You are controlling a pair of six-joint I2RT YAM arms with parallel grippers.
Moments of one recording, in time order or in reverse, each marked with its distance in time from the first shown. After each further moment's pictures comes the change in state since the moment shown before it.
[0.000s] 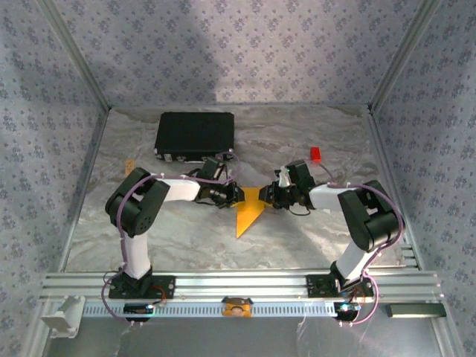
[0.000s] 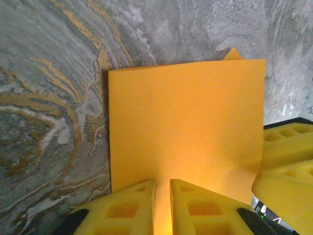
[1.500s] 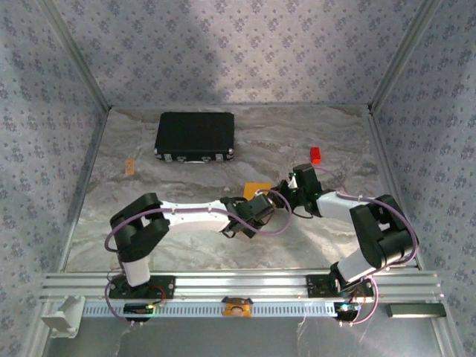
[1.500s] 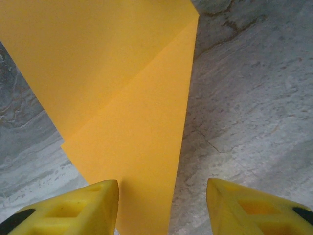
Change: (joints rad) left arm -0.534 -0.104 0.156 -0.487 -0.886 0.516; right arm -0.007 -0.153 -0.093 0.016 0.140 0.400
